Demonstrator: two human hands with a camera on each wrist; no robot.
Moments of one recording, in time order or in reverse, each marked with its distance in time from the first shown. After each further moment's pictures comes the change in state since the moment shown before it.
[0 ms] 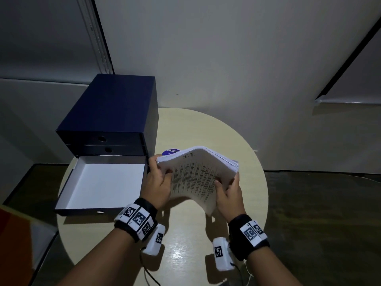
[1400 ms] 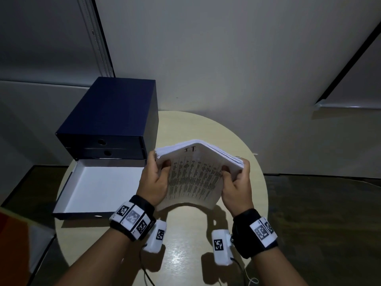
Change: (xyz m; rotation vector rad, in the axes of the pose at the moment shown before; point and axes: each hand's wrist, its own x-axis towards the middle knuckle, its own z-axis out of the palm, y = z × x) left_hand 0.013 0.017 -0.007 -0.181 0.033 0.044; right_hand 0.019 -0.028 -0.011 0.110 0.063 -0.100
